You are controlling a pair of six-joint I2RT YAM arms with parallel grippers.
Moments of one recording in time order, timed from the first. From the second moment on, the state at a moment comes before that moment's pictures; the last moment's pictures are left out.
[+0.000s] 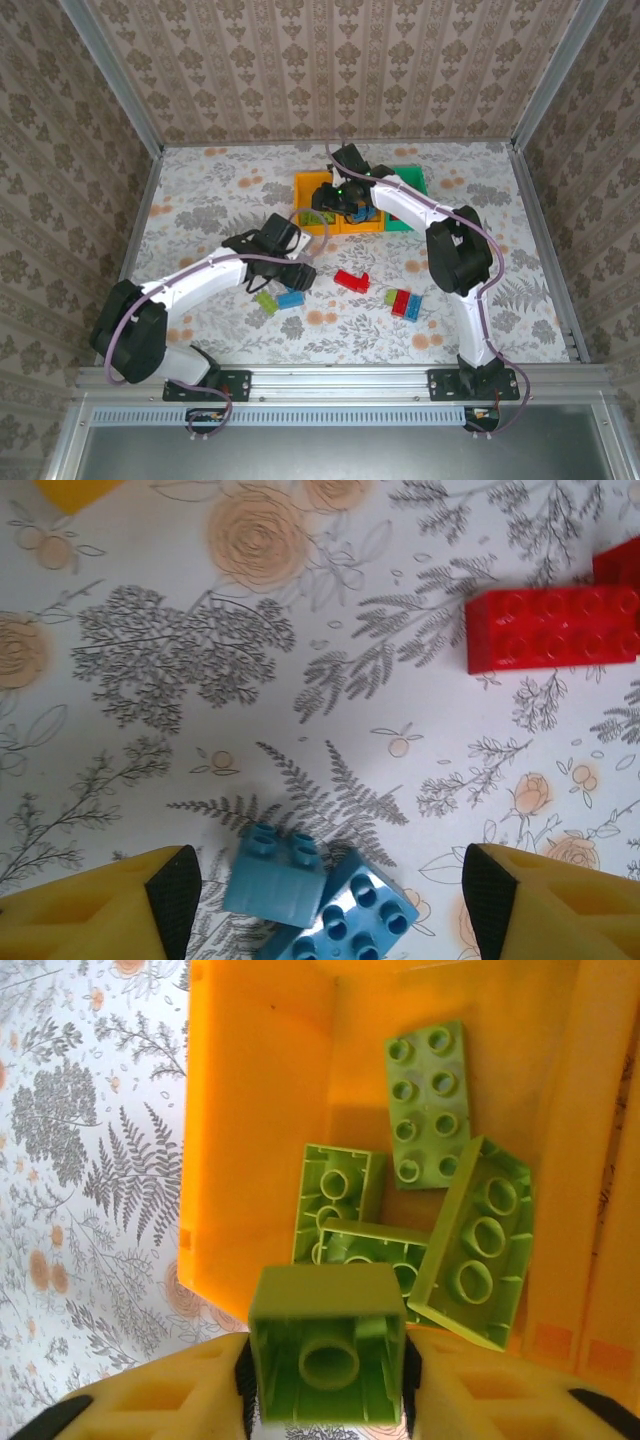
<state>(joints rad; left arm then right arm) -0.72 1.42 0.89 -0.58 0.09 -0.11 0.51 2.15 1.80 -0.60 -0.29 0.60</state>
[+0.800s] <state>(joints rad) -0.74 1.55 0.92 -0.68 -0.02 -0.10 0.48 1.96 1.69 -0.57 -0.29 0.61</state>
